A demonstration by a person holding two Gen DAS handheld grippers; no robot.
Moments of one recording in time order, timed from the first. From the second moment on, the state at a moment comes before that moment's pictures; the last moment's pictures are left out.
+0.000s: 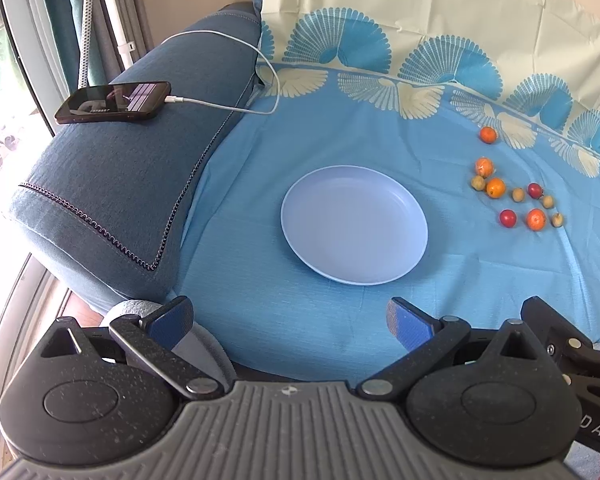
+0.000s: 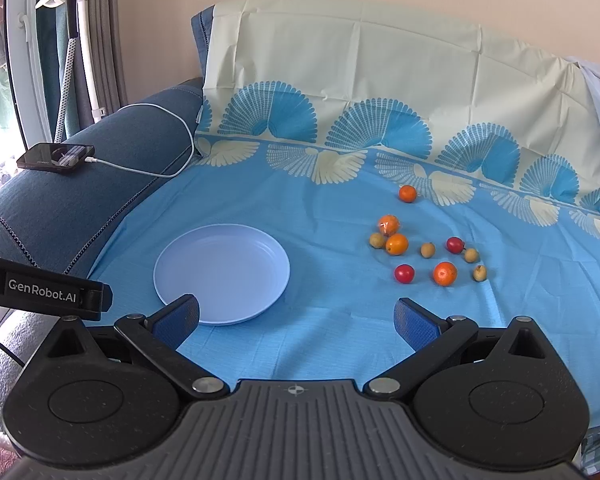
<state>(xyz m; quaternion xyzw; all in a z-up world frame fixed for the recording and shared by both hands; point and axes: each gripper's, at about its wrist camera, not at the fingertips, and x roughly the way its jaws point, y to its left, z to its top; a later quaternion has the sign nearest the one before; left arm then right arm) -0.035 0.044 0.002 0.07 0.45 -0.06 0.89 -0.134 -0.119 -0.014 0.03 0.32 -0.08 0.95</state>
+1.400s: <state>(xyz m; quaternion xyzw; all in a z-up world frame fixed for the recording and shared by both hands) 0.047 -0.151 -0.057 0.11 0.52 -0.21 0.82 -0.093 -0.340 -0.118 0.14 0.30 -0.29 0.90</state>
